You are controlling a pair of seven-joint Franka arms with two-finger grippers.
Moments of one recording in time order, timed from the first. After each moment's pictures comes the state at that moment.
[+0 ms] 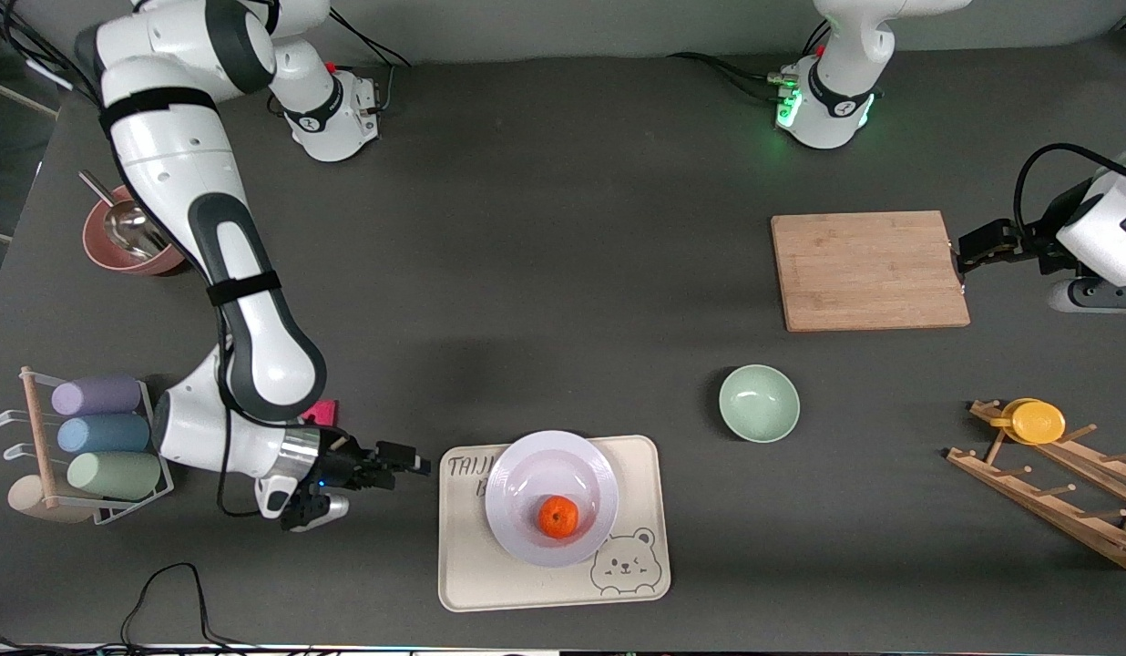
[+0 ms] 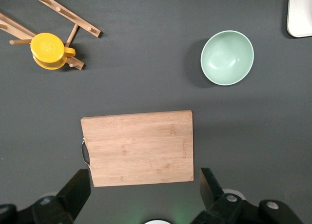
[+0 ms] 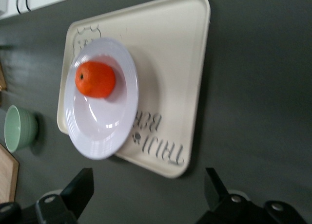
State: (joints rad) left arm 0.02 0.05 -0.06 -1.60 0.00 1.53 0.00; right arm 0.20 0.74 -0.03 -1.45 0.79 2.20 -0.45
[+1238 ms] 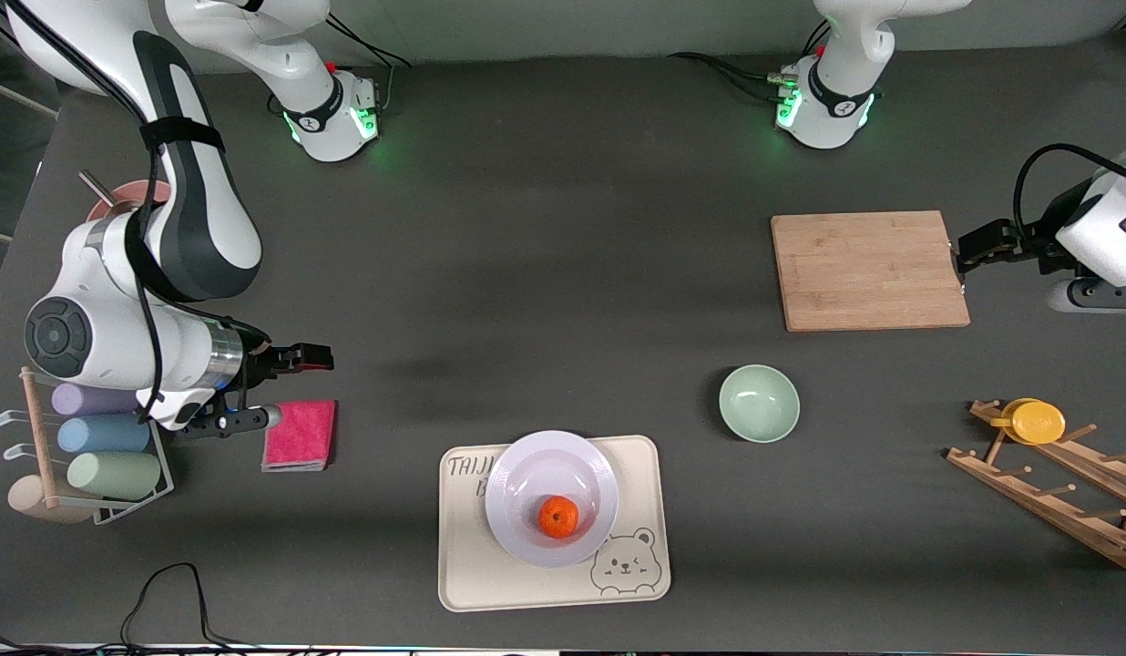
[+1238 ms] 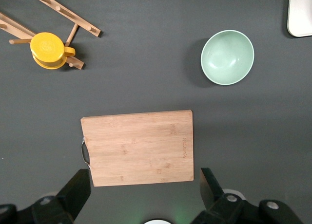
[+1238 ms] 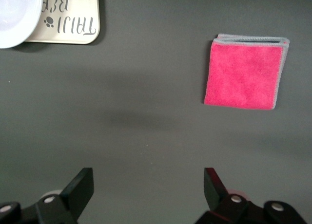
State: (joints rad) left arm 0.02 0.05 -0.06 -1.60 0.00 1.53 0.00; right arm 0.22 0.38 -0.09 -1.61 0.19 1.80 -0.02
